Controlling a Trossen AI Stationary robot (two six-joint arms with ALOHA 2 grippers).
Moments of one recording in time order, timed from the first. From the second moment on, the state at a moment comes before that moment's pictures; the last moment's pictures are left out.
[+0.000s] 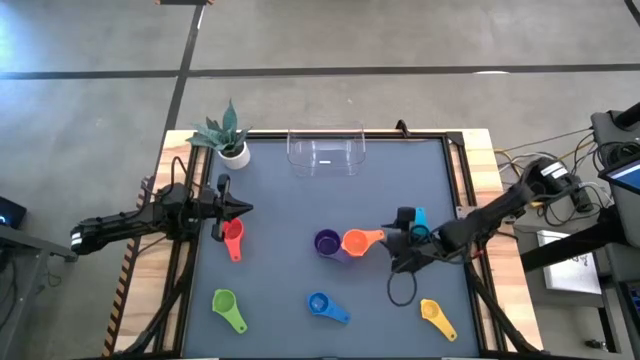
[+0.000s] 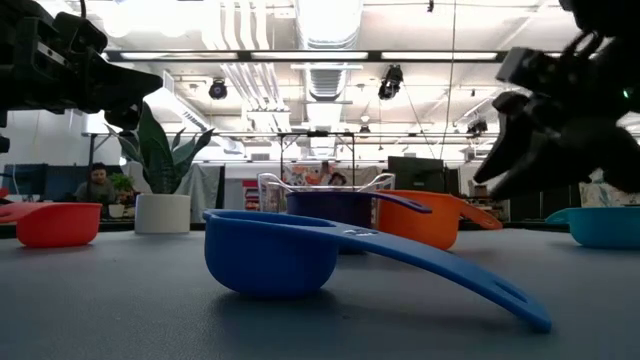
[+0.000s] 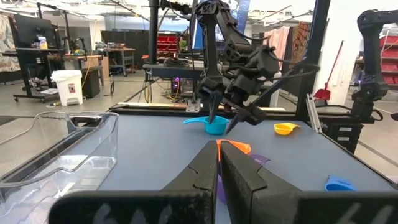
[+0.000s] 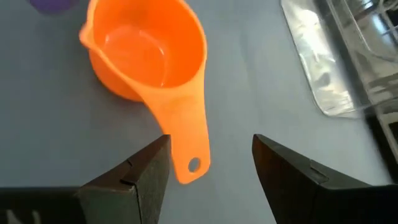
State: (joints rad) left arm 0.24 0.05 0.02 0.07 0.22 -0.04; right arm 0.48 1.35 0.52 -0.18 0.71 0.18
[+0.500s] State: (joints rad) left arm 0.24 0.05 0.02 0.07 0.22 -0.04; right arm 0.49 1.69 0.62 -0.19 0.82 0.17
